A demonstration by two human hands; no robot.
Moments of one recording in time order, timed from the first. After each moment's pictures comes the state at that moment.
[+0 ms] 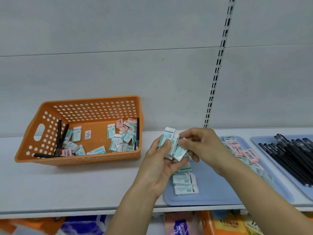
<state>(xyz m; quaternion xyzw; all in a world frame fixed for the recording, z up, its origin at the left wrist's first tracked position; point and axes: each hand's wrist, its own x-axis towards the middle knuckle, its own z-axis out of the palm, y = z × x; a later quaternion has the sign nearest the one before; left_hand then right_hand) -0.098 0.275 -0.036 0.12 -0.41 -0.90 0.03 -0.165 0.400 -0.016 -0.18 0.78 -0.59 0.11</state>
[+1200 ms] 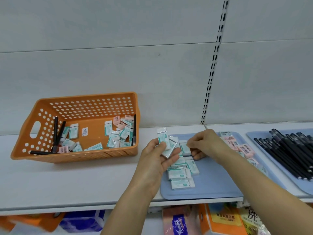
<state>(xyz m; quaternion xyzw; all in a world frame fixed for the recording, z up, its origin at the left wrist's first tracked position) -0.094 0.278 -0.043 0.17 -0.46 -0.87 0.06 -0.212 0.421 -0.055 -0.04 0.84 -0.53 0.15</state>
